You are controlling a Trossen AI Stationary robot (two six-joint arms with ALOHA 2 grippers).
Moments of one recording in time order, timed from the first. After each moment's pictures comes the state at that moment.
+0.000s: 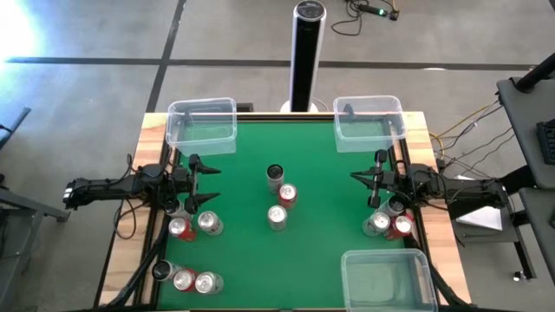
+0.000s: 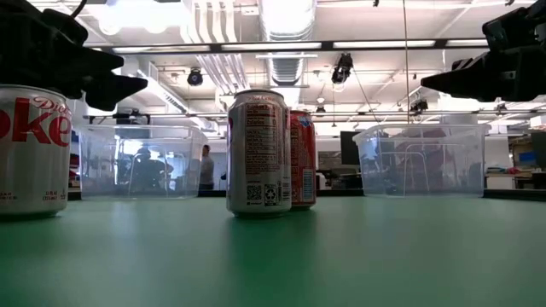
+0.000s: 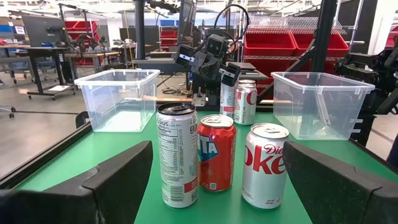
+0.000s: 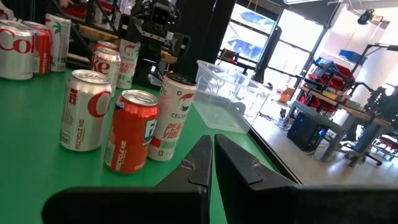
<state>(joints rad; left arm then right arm) 0.04 0.04 0.02 0.06 0.00 -0.01 -0.06 0.03 0.01 0.03 0.10 -0.34</state>
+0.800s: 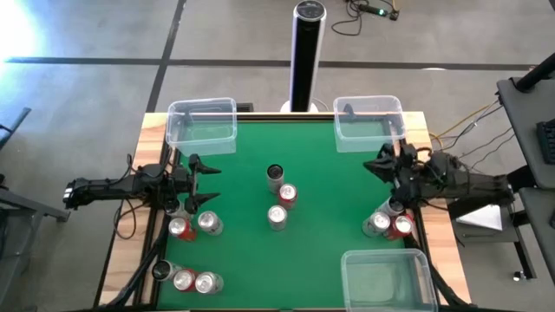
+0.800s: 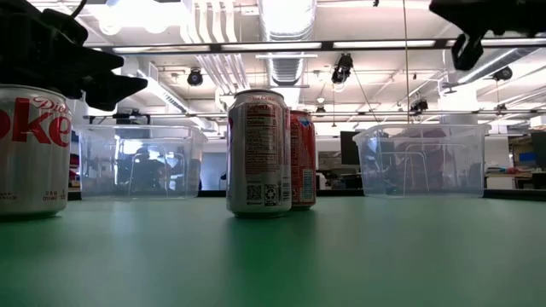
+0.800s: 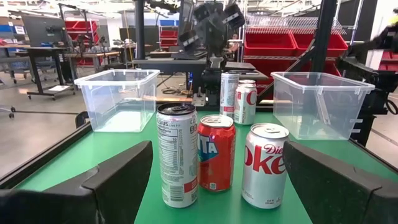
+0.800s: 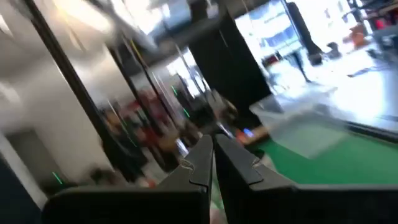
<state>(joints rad) 0.04 0.04 0.02 0.06 0.00 -0.01 -0.07 0.15 0.31 0.02 0.00 0.44</state>
